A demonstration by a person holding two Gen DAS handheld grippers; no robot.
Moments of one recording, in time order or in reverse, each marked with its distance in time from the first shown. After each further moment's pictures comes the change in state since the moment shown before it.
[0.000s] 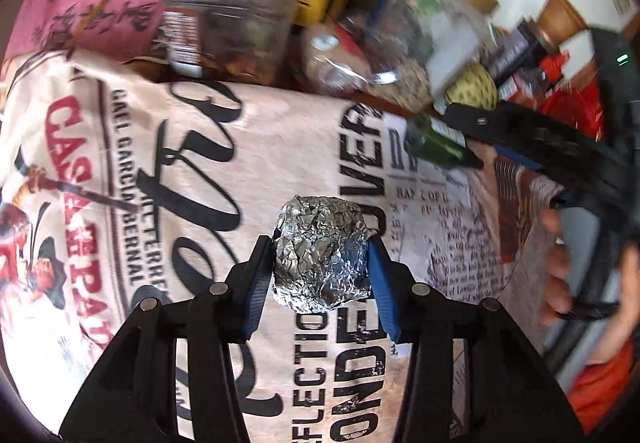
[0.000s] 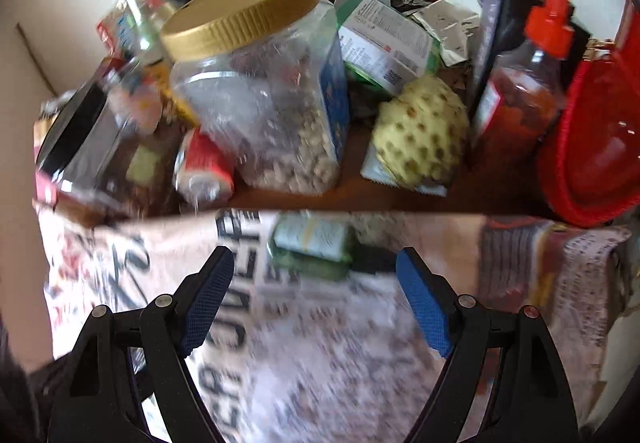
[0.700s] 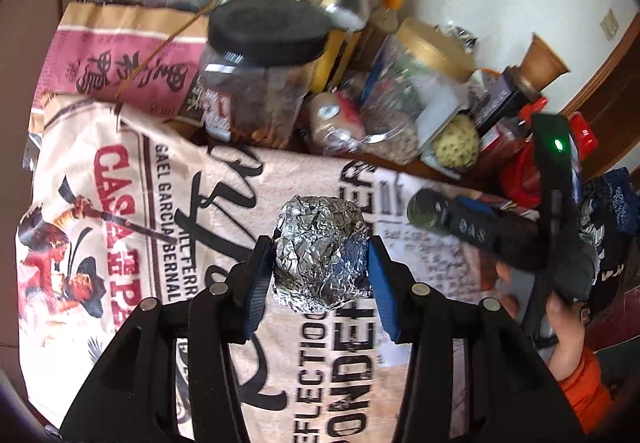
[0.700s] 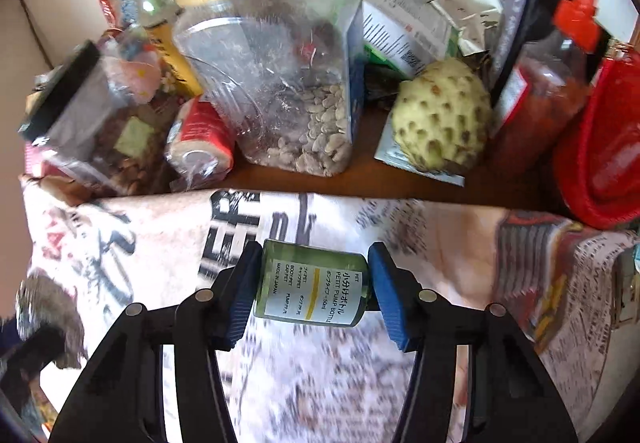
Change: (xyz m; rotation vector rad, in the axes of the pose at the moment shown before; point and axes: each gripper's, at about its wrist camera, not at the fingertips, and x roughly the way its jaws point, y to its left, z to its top) left arm -0.061 -0.011 0.008 0.011 -0.151 0.026; right arm -0.013 0.000 -0.025 -0.078 0.011 0.001
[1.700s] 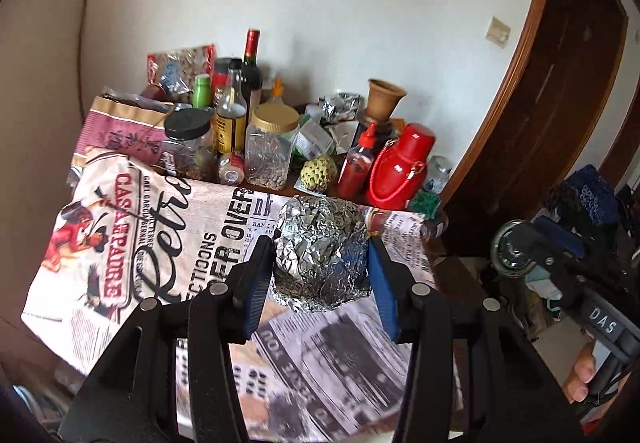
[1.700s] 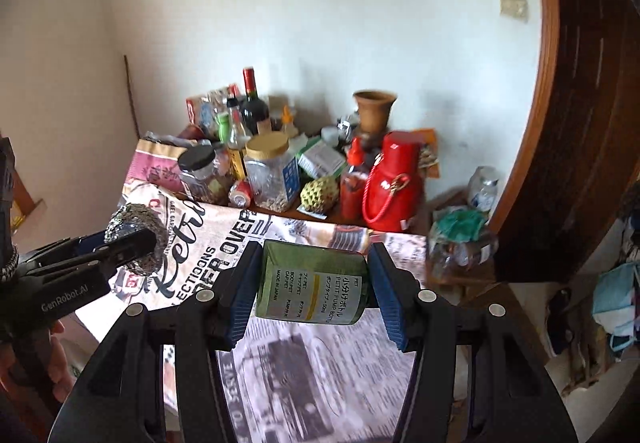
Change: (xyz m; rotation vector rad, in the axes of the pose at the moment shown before) left arm -0.191 -0.187 -0.135 0.077 -0.319 -0.016; right arm -0.311 -0.094 -0.149 -0.135 -0.459 0.014
